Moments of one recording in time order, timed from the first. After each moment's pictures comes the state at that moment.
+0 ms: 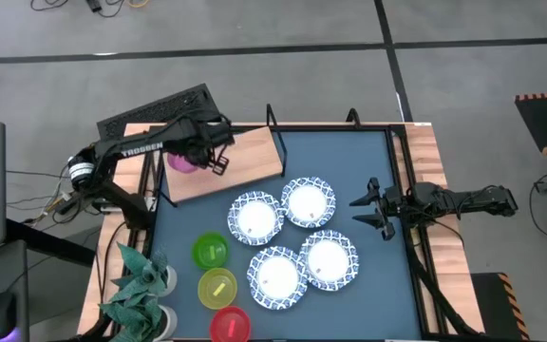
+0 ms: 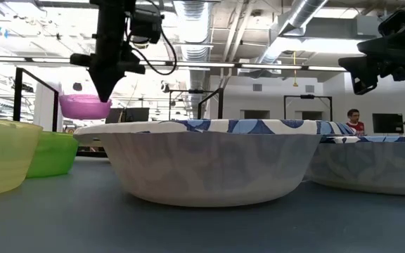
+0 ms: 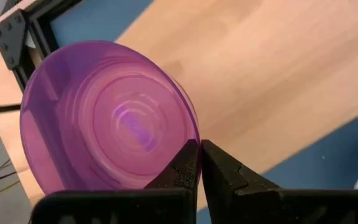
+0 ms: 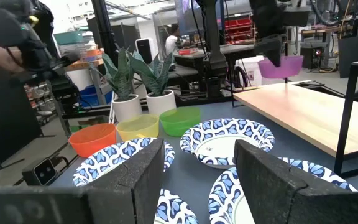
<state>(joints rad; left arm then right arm) 0.48 1.51 1.29 -1.25 -0.31 -0.68 0.08 0.01 0.01 0.03 -0.03 0.16</state>
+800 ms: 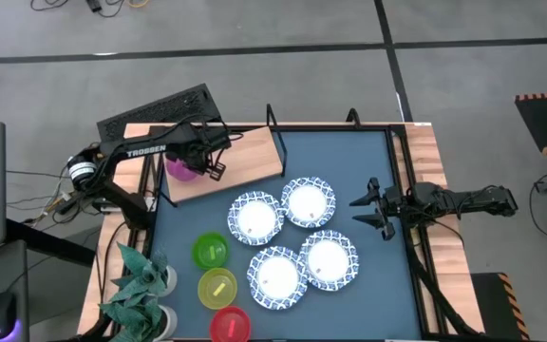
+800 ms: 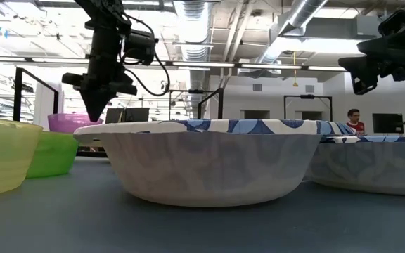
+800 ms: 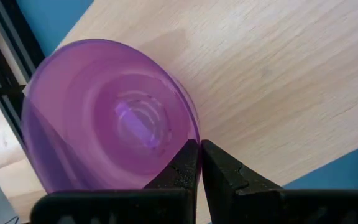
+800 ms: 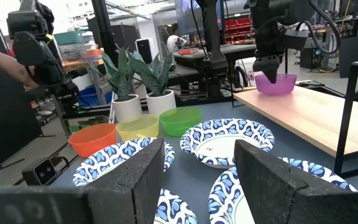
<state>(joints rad) 0.54 1.51 1.11 -1.12 -0.25 -0.65 0.08 0.01 0.01 0.03 -0.03 0.16</state>
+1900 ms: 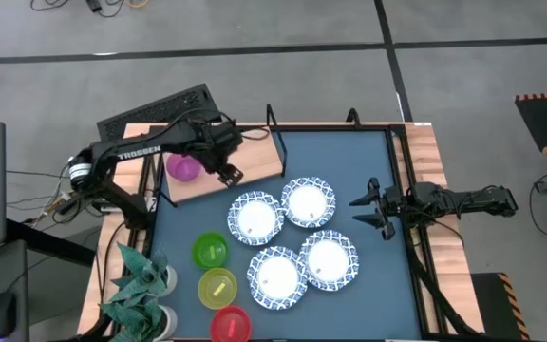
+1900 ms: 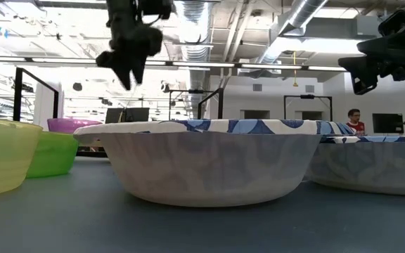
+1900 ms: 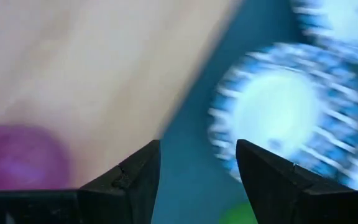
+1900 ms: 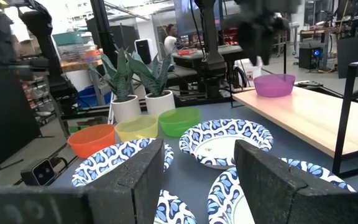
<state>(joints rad) 0.35 1.51 1.39 -1.11 0.04 -0.48 0.08 0.01 0.01 0.04 -0.02 0.16</state>
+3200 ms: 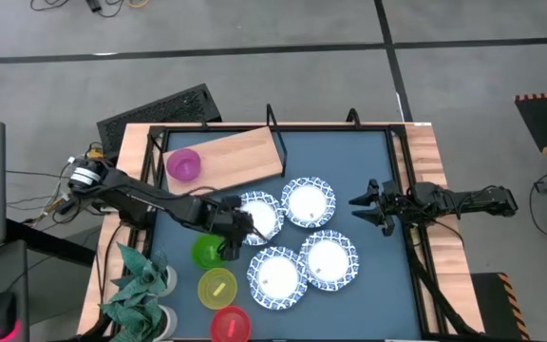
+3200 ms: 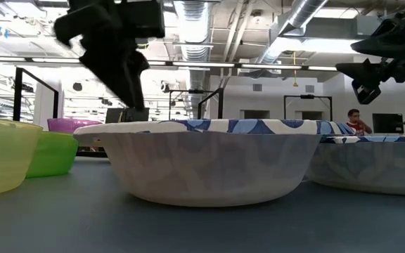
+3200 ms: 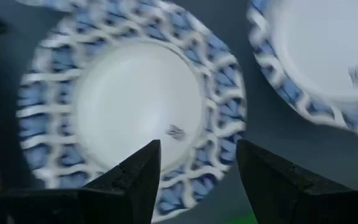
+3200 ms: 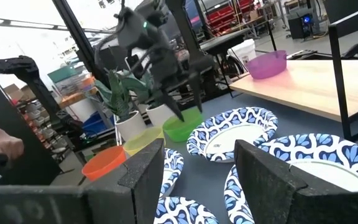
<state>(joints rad) -0.24 1.55 1.03 -0.56 -0.20 -0.19 0.08 0.01 0.01 0.03 0.03 0.42</state>
